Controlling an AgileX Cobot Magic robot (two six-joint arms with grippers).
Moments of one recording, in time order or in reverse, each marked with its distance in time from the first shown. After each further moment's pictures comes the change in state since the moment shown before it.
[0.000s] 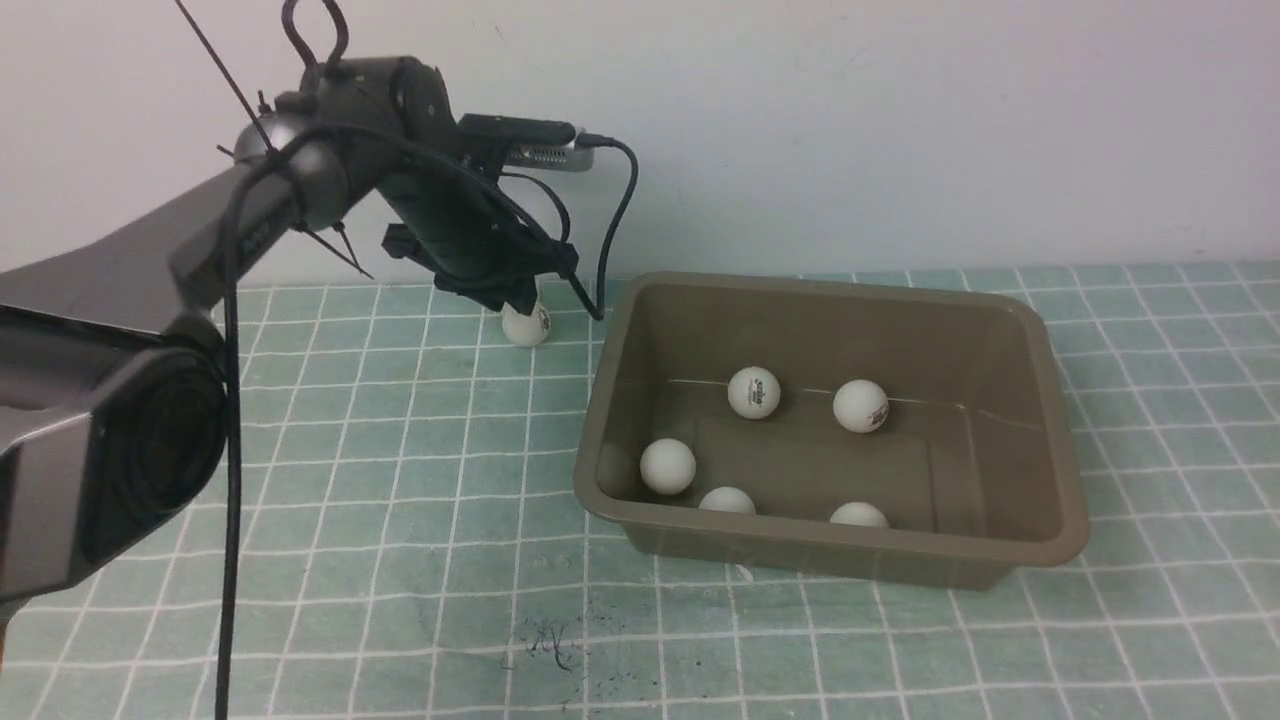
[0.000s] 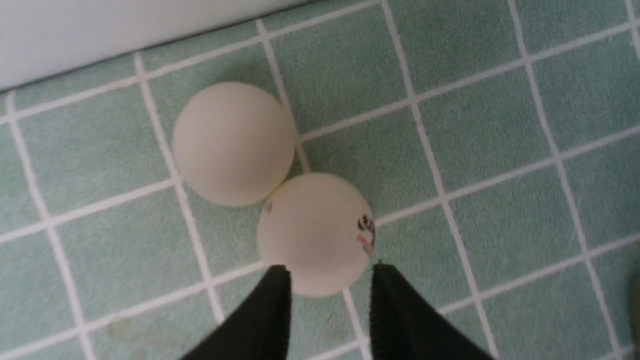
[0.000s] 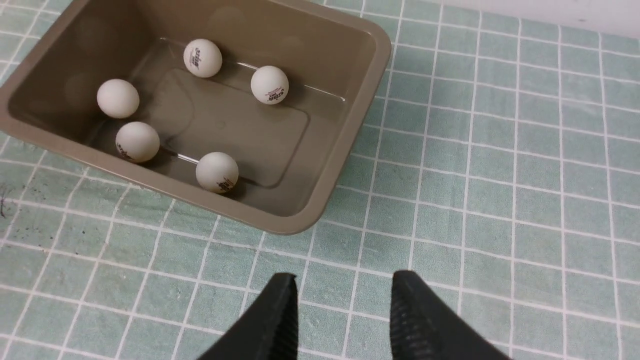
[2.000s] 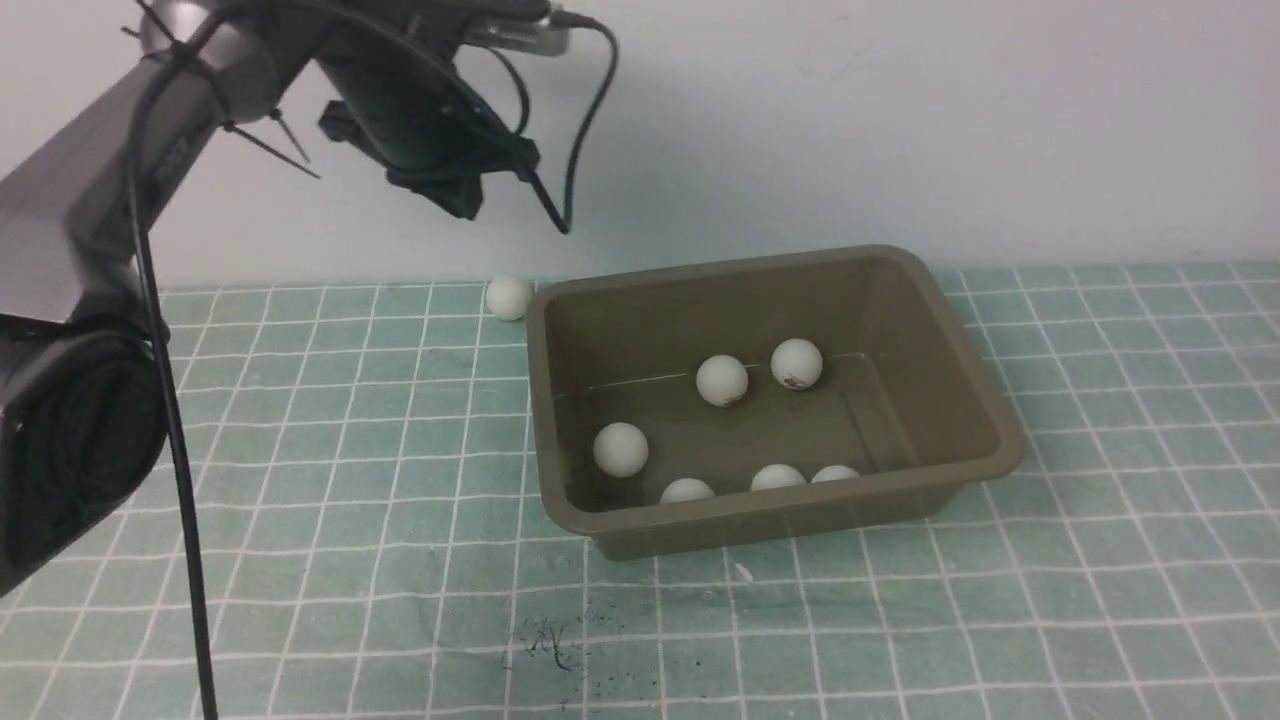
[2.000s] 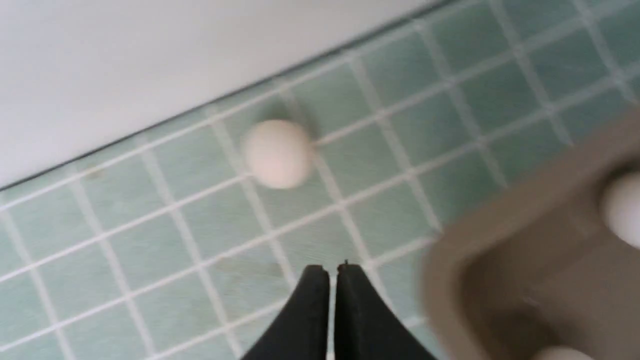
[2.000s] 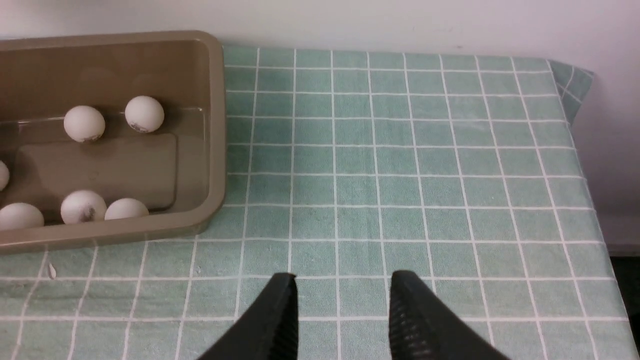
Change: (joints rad) right arm 0.000 0.000 0.000 -0.200 -0.087 0.213; left arm 0.029 -0.097 -0.181 0.092 0.252 0.016
